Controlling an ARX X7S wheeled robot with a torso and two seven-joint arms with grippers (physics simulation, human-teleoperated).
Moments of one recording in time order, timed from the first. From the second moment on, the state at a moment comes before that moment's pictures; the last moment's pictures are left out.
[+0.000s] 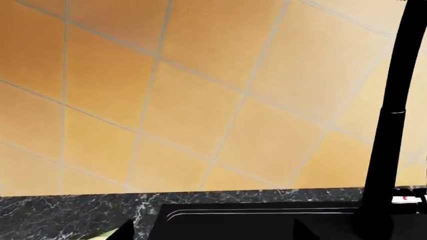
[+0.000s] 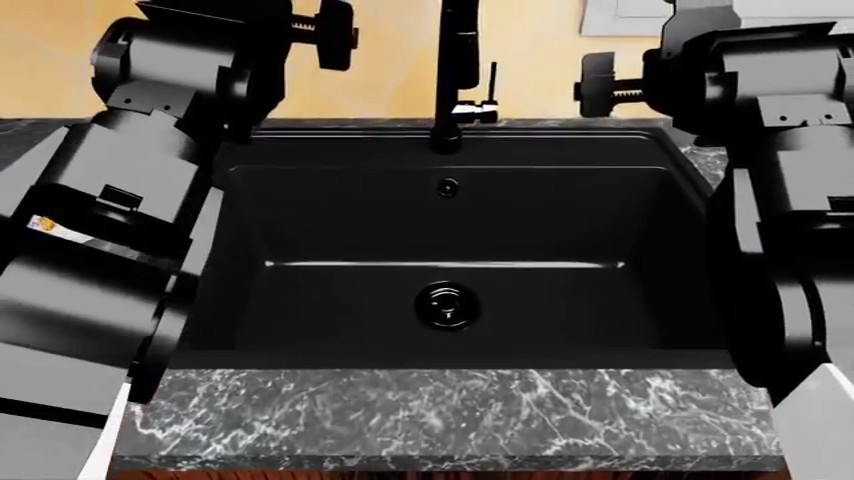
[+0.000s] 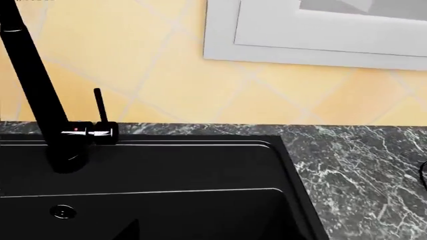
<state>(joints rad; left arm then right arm) -1.76 0.00 0.61 -1.31 -0.50 -0.54 -0.24 1.74 0.14 -0.15 1.31 0.00 0.75 -0.07</state>
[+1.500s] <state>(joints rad) -1.87 -0.31 0.62 -0.70 -0.74 -1.41 -0.24 1.72 0.13 -0.16 1.31 0.00 0.76 -0.13</state>
